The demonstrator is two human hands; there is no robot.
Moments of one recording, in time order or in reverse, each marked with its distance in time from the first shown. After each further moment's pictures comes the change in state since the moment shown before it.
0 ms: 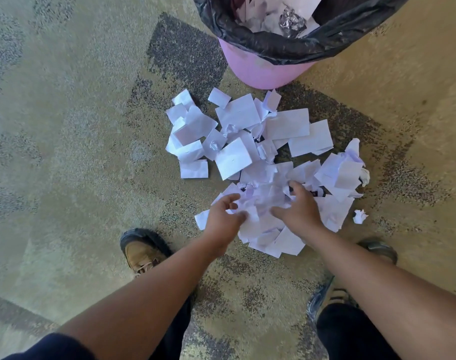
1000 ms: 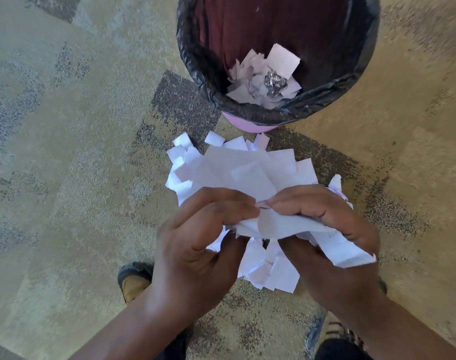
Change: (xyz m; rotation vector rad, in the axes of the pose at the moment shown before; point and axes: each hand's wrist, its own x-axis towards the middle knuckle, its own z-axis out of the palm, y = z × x) left_hand -0.152 0.142 -0.030 0.301 0.199 1.400; right_hand -0.127 -0.128 -0.106 0.337 0.079 -0.936
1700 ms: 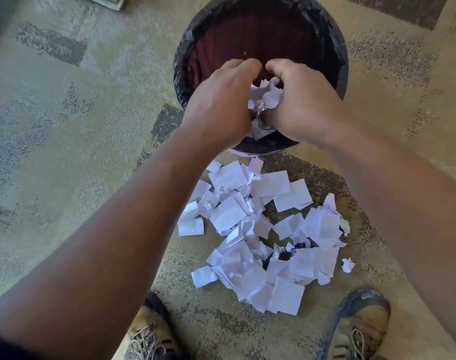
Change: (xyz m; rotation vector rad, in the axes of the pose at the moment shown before) left_hand 0.207 -0.048 0.037 0.636 -0.359 -0.010; right_hand 0.188 -0.031 -0.038 -0.716 -0.025 0.195
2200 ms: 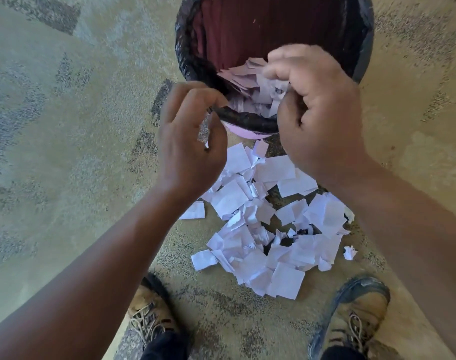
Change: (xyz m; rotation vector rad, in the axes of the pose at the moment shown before) left_hand -0.092 -0.022 0.028 -0.332 0.570 -0.013; right_hand -0.049 0.006 0.034 0.145 0.417 -0.399
